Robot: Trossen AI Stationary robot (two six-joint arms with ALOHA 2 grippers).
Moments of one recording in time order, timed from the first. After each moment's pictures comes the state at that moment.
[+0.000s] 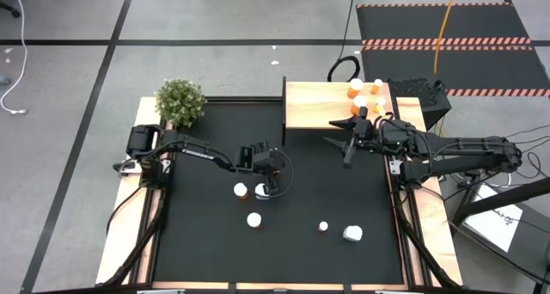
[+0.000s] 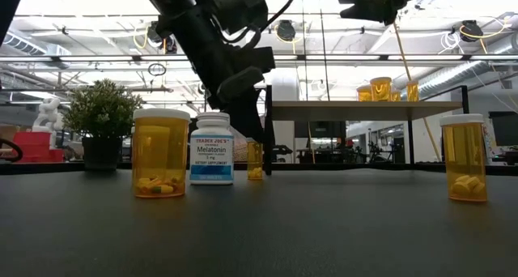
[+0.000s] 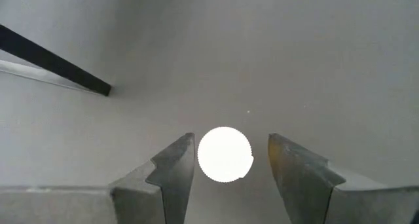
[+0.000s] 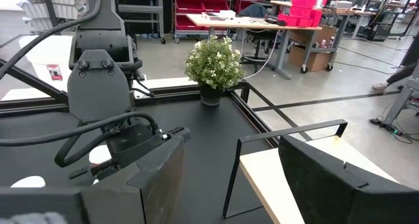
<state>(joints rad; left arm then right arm) 0.00 1.84 1.19 -0.32 -0.21 -0.14 -0.06 0.80 0.68 -0.06 0.28 -0.01</state>
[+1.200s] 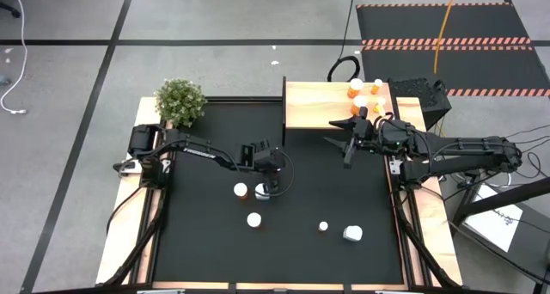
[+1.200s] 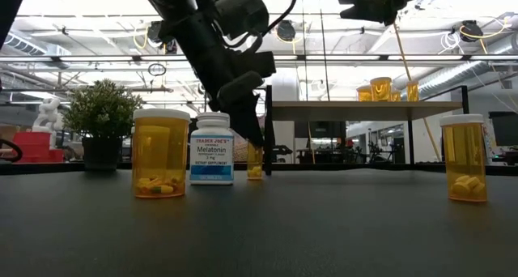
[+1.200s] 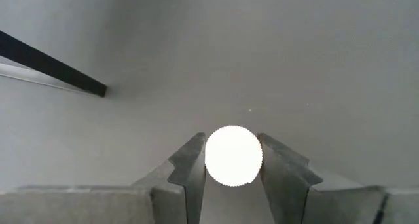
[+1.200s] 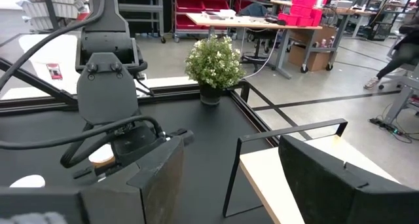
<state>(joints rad) 0.02 1.85 1.19 -0.31 -0.18 -0.11 -0.06 0.80 0.68 -0.07 0.28 -0.01</state>
